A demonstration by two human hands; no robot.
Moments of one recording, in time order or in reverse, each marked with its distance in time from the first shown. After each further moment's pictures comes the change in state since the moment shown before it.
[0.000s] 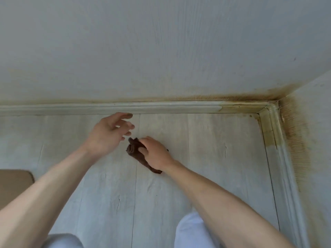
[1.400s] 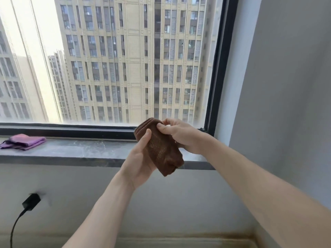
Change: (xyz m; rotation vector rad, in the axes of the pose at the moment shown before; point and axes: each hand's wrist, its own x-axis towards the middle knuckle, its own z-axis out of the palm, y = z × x) left_hand -0.258 0.291 -0.288 -1.045 -0.418 0.624; right_hand -0.211 -0.587 -0.299 0.263 0.282 -0.271
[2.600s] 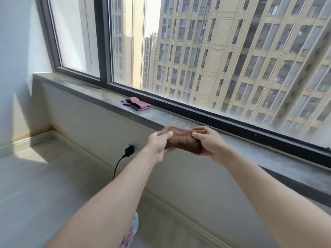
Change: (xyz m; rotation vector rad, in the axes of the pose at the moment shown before) left_hand -0.075 0.070 -0.222 0.095 0.882 0.114; right_hand 0.134 0.041 0.218 0.082 -0.015 0.115
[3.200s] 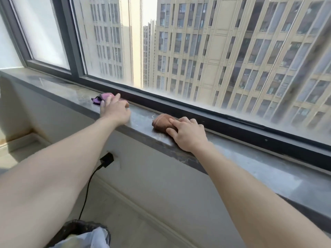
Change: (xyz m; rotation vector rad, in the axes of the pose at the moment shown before) left_hand 0.200 0.078 -0.026 1.677 0.372 0.415; right_hand 0.146 0.014 -0.004 -1.186 0.010 -0.438
